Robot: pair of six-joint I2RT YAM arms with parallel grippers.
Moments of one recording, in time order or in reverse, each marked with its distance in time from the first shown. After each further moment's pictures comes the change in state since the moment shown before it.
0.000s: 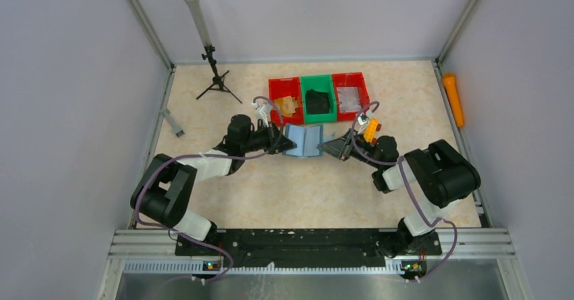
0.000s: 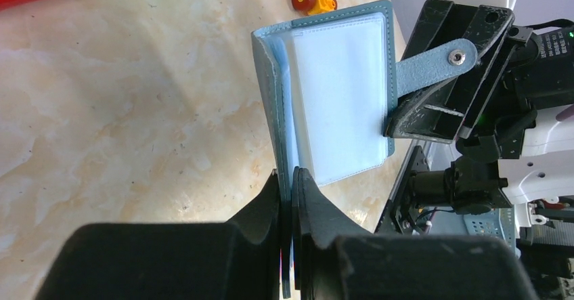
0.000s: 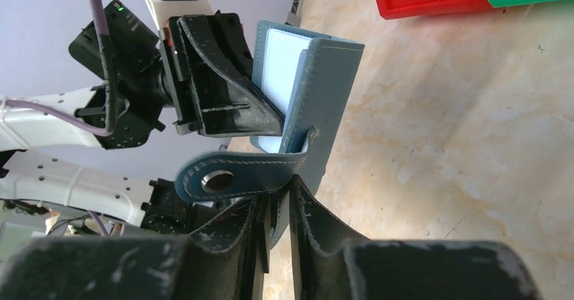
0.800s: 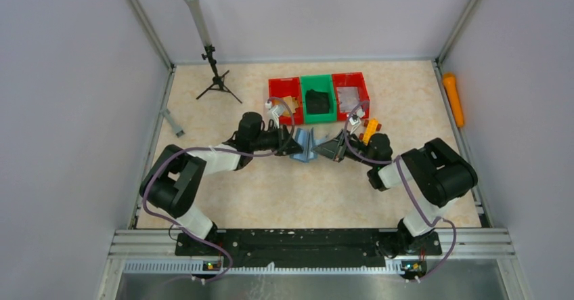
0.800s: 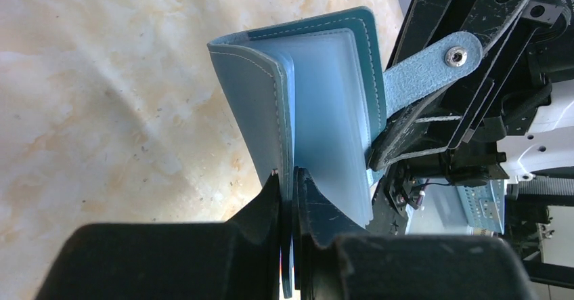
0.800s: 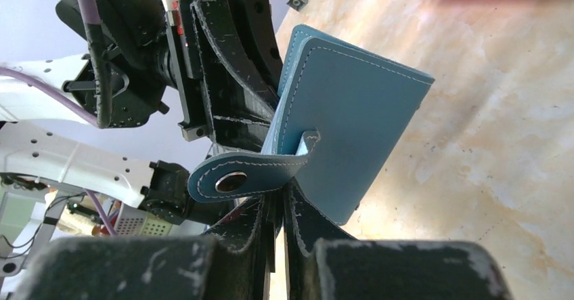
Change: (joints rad) left arm -0.055 0.103 0.082 -0.052 0.069 0.020; right arm 0.053 0.015 0.044 -0.063 -0.019 -0.035
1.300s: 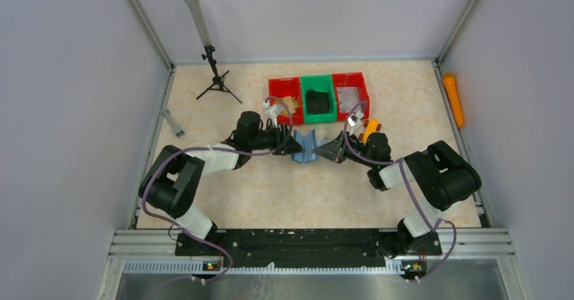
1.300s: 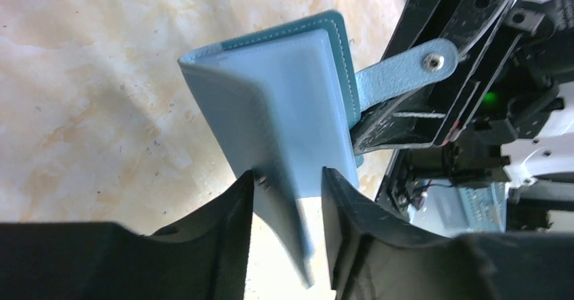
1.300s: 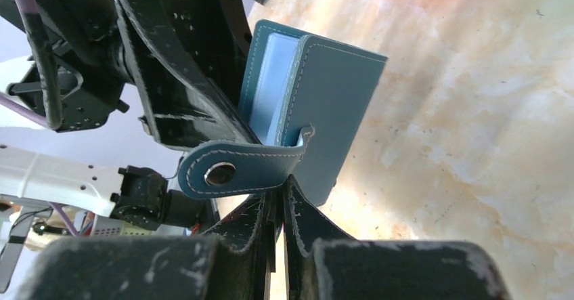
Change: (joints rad) left arm 0.009 -0.004 0.013 -0.049 -0.002 0.024; right arm 0.003 -0.027 0.004 -0.132 0.045 -0.066
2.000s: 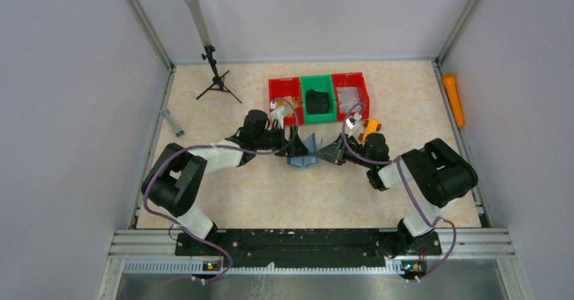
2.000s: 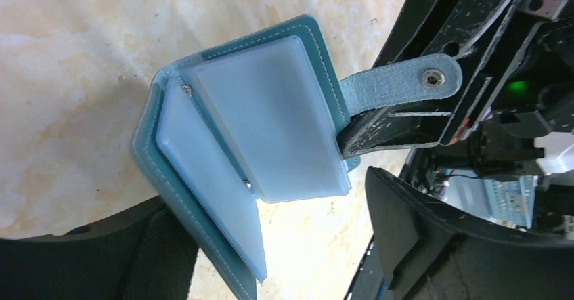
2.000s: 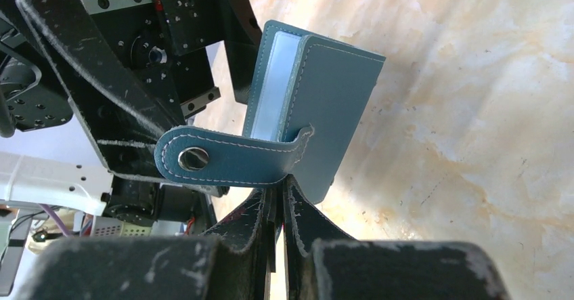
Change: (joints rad) left arm -0.027 0.014 0.052 -0.118 -0.029 0.064; right arm 0.000 0.019 0.000 -0.052 0.005 -0.012
